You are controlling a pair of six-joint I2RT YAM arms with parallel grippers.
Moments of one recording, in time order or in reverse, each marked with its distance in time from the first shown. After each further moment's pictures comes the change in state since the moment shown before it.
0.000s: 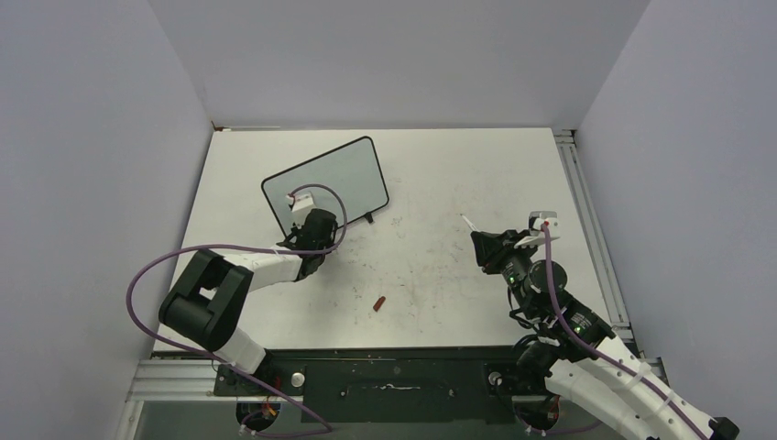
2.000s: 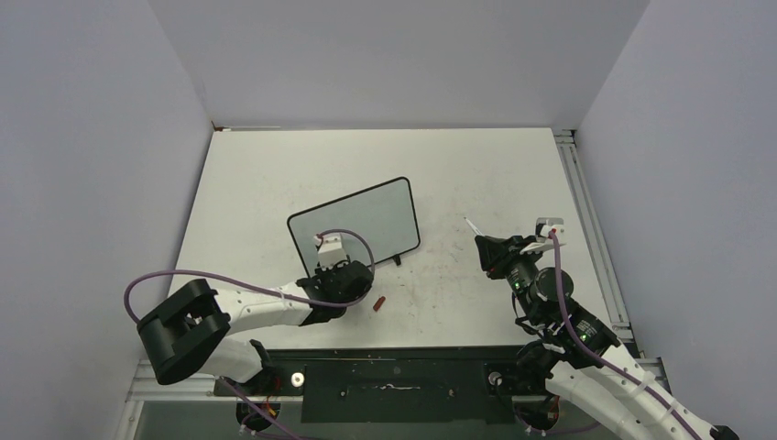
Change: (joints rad) left arm -0.478 -0.201 -0.123 -0.271 -0.213 -0.311; right arm 0.000 -0.076 -0.029 -0.026 -0.001 0.012
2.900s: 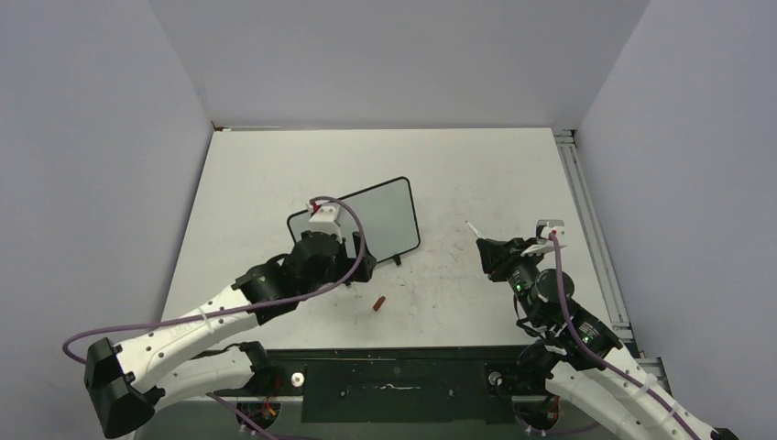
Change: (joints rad) left arm -0.006 -0.407 0.204 -0.266 0.313 0.271; right arm 0.000 -0.019 0.001 -0.042 0.001 0.002
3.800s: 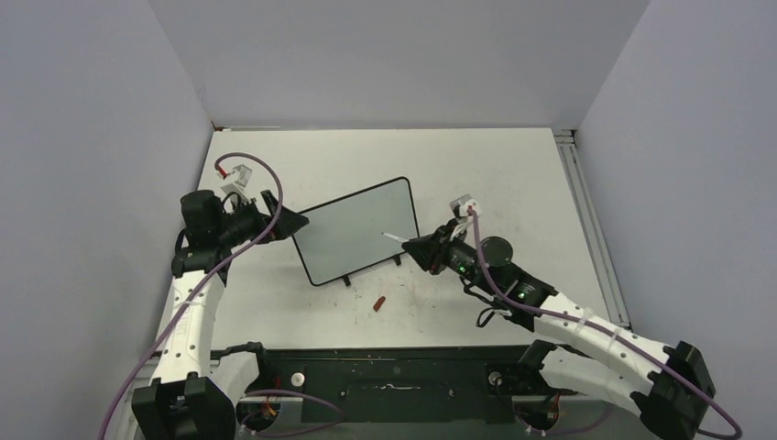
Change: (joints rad) left arm 1.123 0.012 0.065 0.067 1.154 0.354; right arm 0.061 0.459 0.039 0.451 -0.452 -0.029
